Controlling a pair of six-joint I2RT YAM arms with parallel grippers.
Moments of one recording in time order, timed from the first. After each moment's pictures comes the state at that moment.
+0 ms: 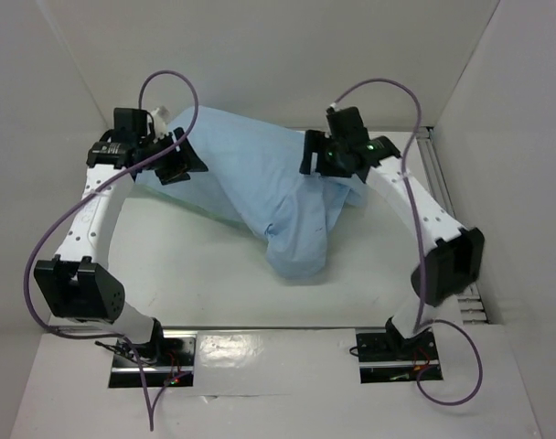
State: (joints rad) left arm -0.03 1.52 1.59 -0.86 0.42 -0.45; right arm 0.44 1.69 1.70 -0.75 0.02 0.43
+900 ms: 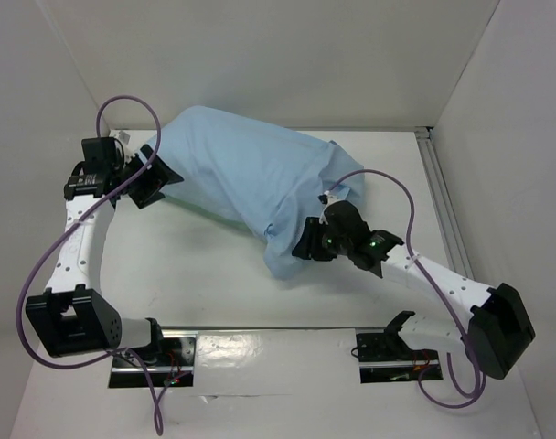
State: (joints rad) left arm 0.17 1.32 1.29 -0.74 0.41 -0.59; right arm 0.68 1.14 0.75 -0.33 -0.16 0.69
